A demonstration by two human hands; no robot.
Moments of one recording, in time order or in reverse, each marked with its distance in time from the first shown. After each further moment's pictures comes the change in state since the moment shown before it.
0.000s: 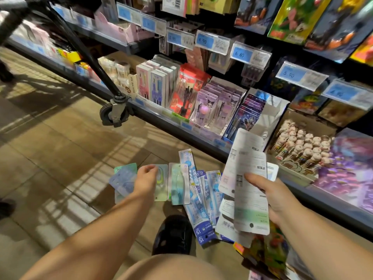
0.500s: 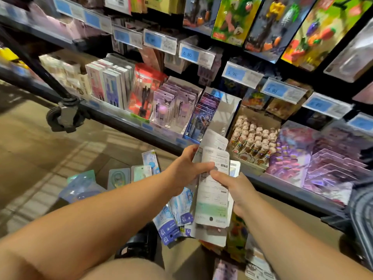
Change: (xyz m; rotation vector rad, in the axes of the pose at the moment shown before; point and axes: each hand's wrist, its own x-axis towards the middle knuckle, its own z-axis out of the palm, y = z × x) left_hand -0.123 0.059 0.140 0.092 -0.895 0.151; right_hand -0.003 -0.007 -0.034 -0.038 0.087 -0.035
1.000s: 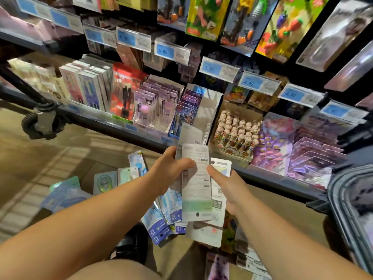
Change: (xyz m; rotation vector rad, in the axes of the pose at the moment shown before) left_hand 0.003 -0.003 0.007 0.129 0.085 0.032; right_hand -0.003 0.005 -0.027 -0.014 0.135 0.082
